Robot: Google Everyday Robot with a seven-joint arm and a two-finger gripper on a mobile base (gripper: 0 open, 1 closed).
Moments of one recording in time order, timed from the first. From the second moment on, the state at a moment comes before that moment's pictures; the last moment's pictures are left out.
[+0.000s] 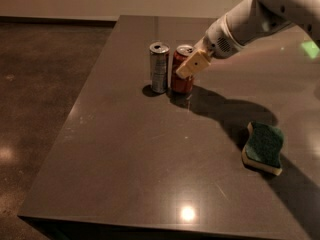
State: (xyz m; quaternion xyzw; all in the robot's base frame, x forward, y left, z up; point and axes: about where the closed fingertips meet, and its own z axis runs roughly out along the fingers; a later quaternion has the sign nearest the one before) arm 0.634 -0.087 0.913 -0.51 0.78 0.17 0.32
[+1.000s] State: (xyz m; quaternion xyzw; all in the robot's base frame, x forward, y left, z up) arm 0.616 -0.069 0.890 -0.54 0.76 0.18 0.30
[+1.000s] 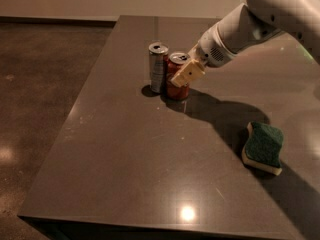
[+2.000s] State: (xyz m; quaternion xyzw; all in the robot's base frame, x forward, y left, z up) arm 0.616 -0.065 0.889 -0.55 0.76 0.18 0.30
